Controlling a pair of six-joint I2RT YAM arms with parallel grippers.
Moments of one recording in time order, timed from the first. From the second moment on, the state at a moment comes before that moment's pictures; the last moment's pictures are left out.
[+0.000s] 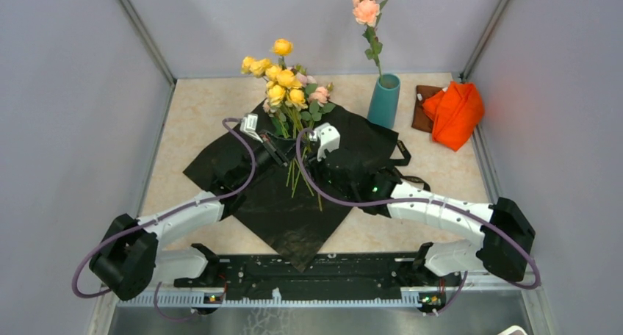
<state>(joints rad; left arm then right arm) -0.63 1.21 0.52 0.84 0.16 -0.84 1.03 1.26 0.88 0.00 0.34 0.24</state>
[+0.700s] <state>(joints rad) -0.64 1.18 0.57 0.58 0.24 -0.53 1.03 1.14 0.98 -0.12 0.43 0.16</state>
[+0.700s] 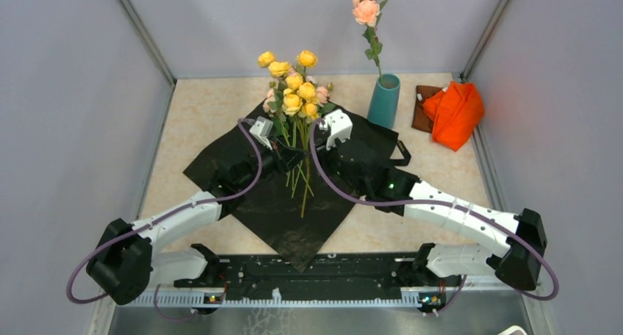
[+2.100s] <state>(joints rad) -0.77 0.78 0.41 0.47 0.24 -0.56 0.84 1.29 1.16 -0.06 0.48 0.00</state>
